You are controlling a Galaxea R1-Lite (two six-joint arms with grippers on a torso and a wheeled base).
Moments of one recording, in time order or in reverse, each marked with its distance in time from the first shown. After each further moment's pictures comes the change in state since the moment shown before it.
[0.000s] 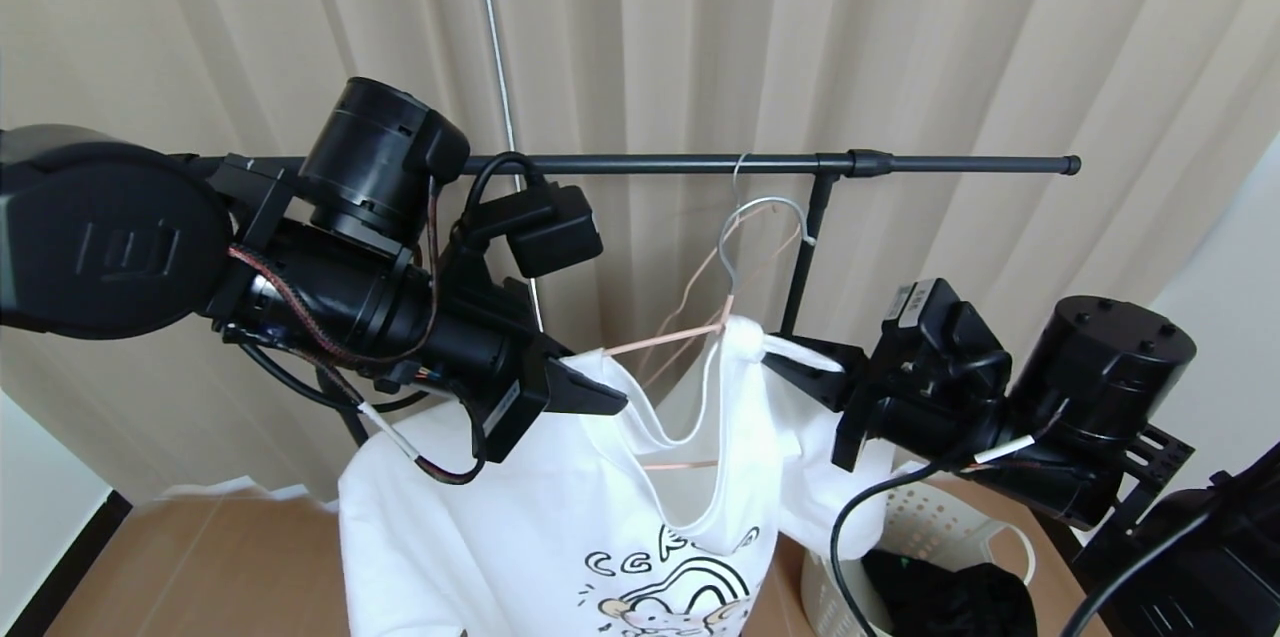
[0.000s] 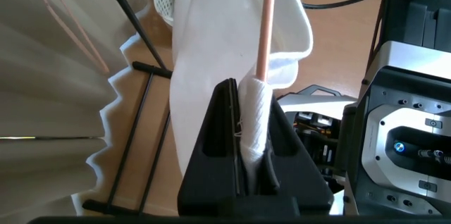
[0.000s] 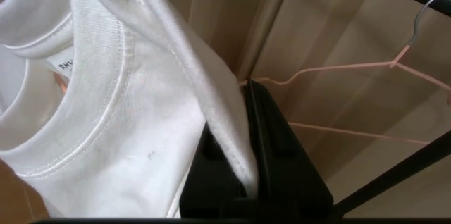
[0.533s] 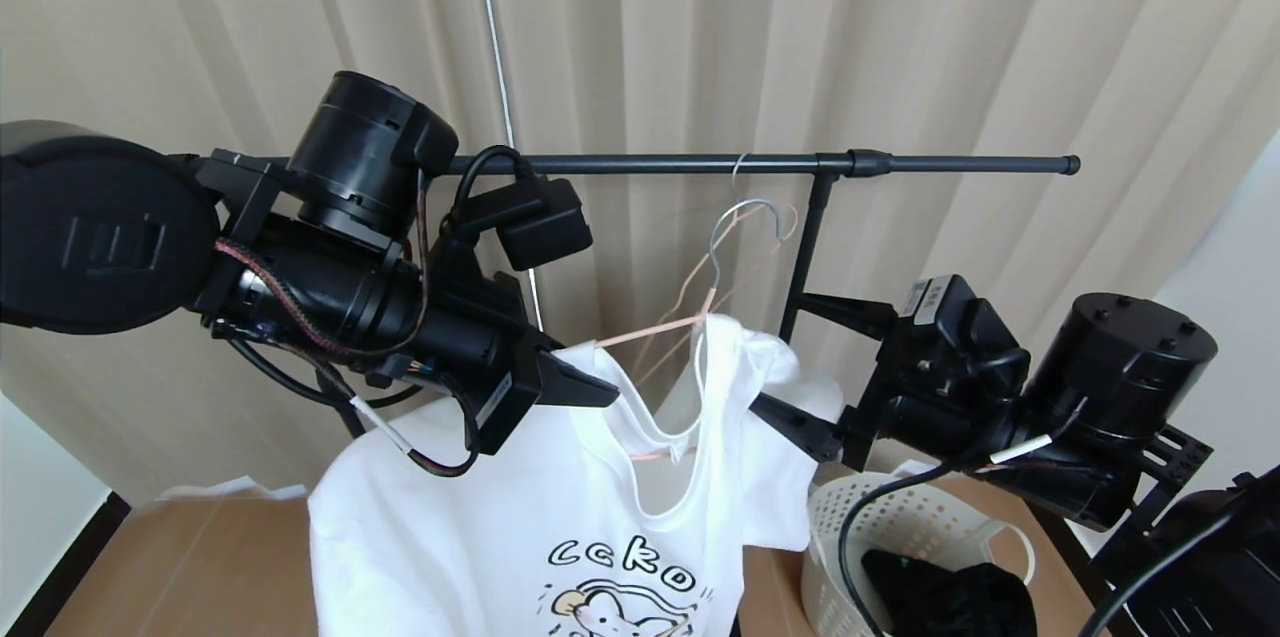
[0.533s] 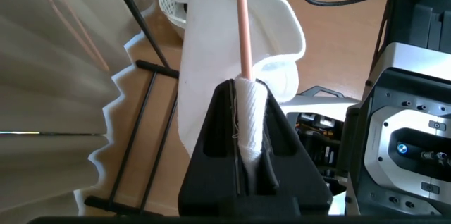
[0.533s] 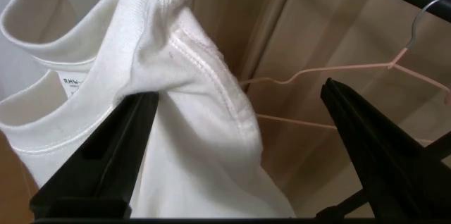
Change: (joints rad) left arm 0.013 -0.012 0.001 -0.001 0.003 -0.002; right arm -0.015 -0.023 0.009 0.016 0.008 0.000
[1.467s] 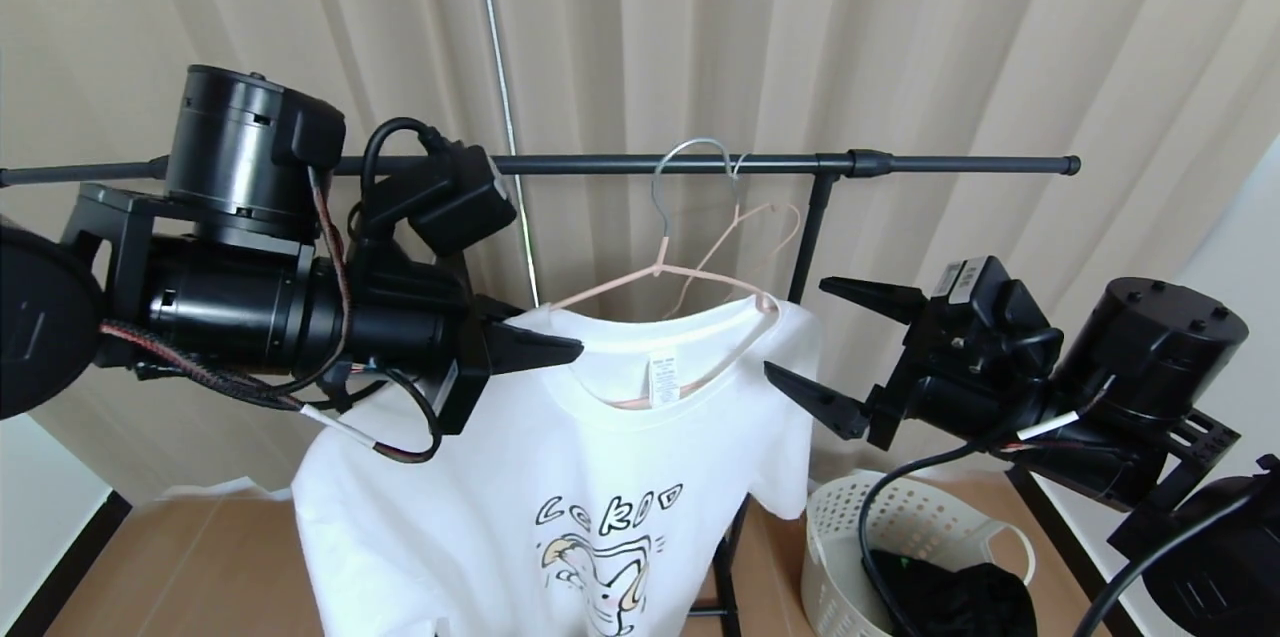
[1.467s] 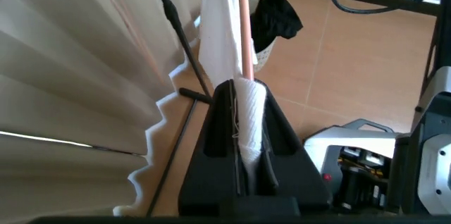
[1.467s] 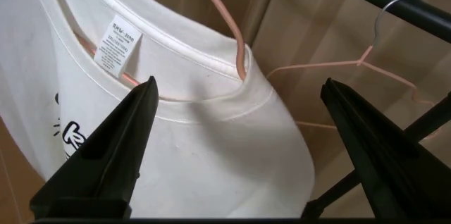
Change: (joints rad) left arm 0.073 -0.126 0.236 -0.357 -0.001 0.001; right arm -0.081 -0.017 -0.008 0.004 0.045 0.000
